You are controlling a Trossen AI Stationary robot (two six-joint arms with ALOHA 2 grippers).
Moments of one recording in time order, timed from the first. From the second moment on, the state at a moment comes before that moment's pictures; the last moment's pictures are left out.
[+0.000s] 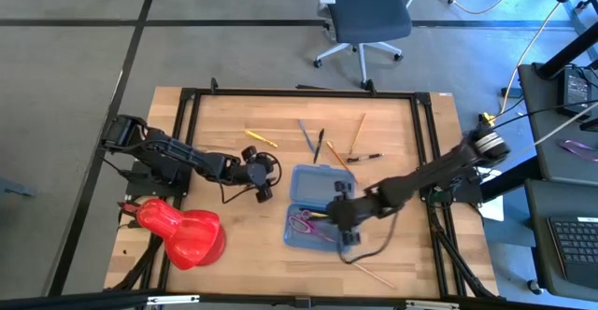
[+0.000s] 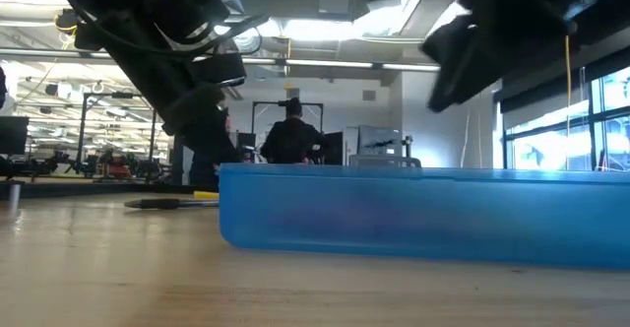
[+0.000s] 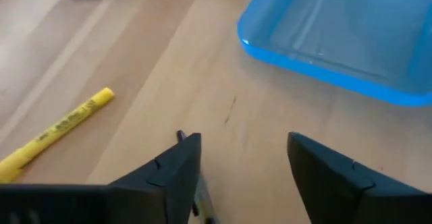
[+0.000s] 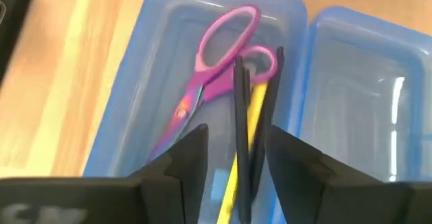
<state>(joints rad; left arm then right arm) -0.12 1.50 0.62 -0.03 -0.41 -0.38 0.43 1.58 1.01 -0.39 0.19 0.26</state>
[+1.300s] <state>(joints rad) 0.04 1.60 0.63 -0.07 -0.27 -0.48 0.45 1.29 0.72 -0.17 0.29 0.35</state>
